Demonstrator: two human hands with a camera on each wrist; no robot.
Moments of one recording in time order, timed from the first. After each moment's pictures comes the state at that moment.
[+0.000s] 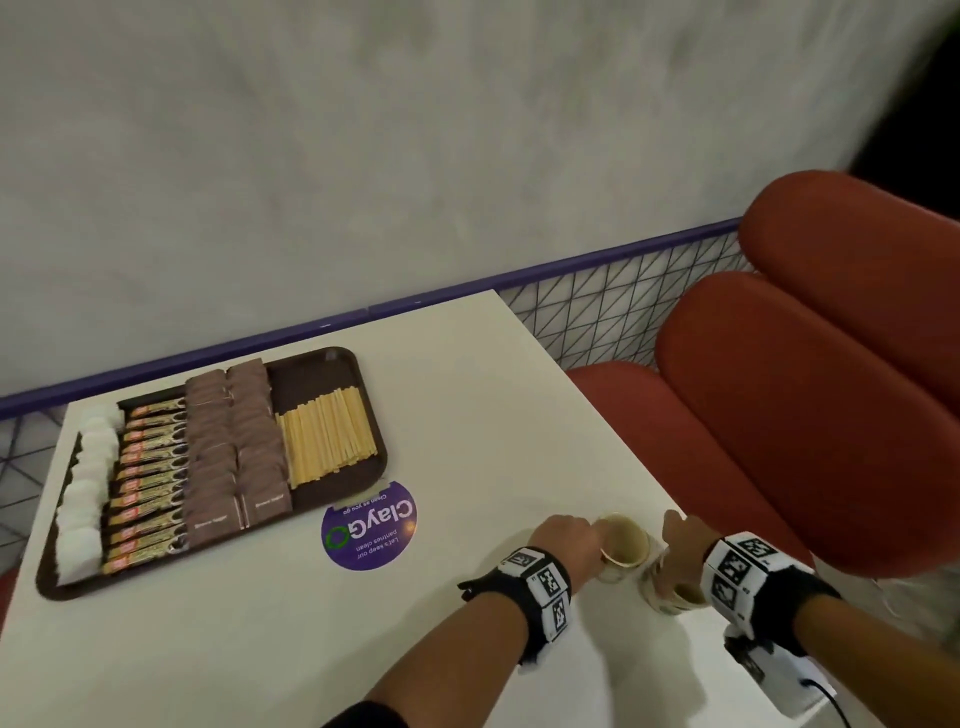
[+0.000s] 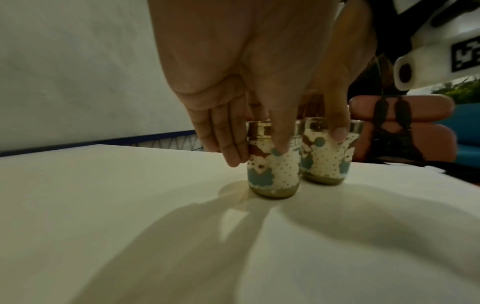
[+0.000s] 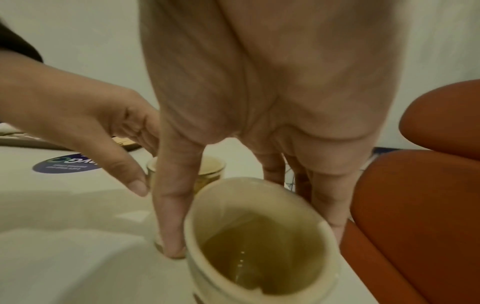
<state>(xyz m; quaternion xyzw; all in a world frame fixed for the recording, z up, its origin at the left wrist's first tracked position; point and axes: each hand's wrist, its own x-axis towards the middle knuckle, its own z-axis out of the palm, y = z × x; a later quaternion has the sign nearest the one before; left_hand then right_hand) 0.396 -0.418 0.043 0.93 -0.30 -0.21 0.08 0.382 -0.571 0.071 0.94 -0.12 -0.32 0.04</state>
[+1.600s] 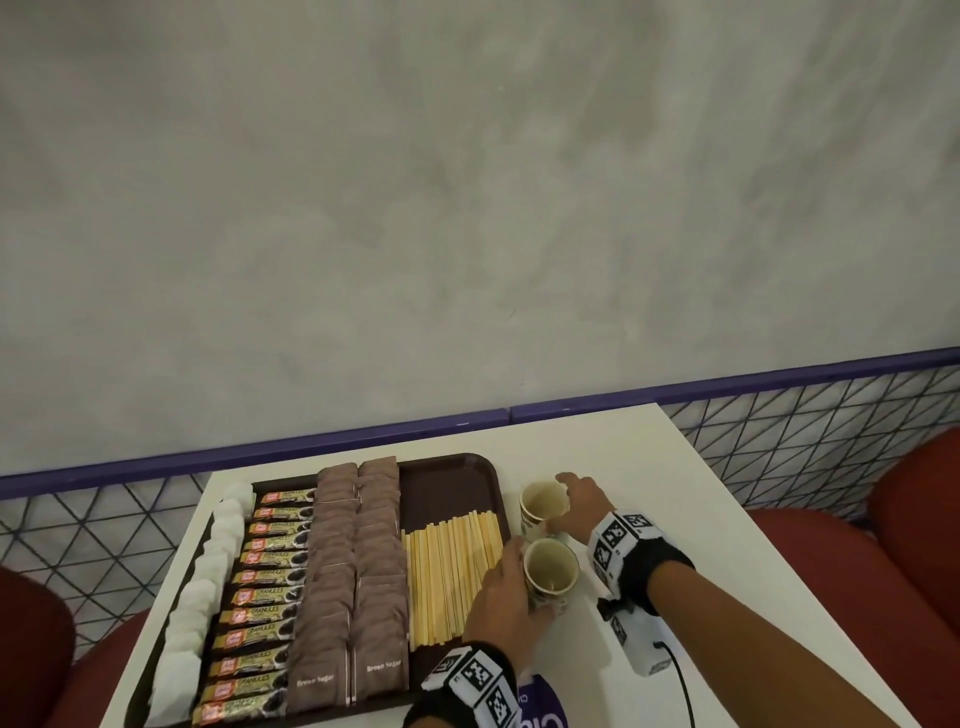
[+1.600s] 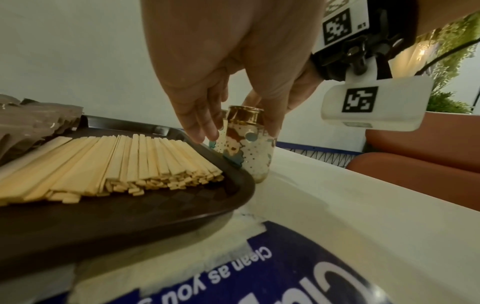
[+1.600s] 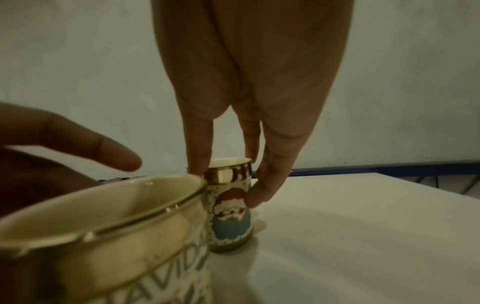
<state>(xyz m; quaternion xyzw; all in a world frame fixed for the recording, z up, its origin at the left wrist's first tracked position) 0.533 -0.186 0.006 0.90 0.05 -0.05 0.43 0.668 -0.293 0.033 0.95 0.05 -0.20 -0.25</state>
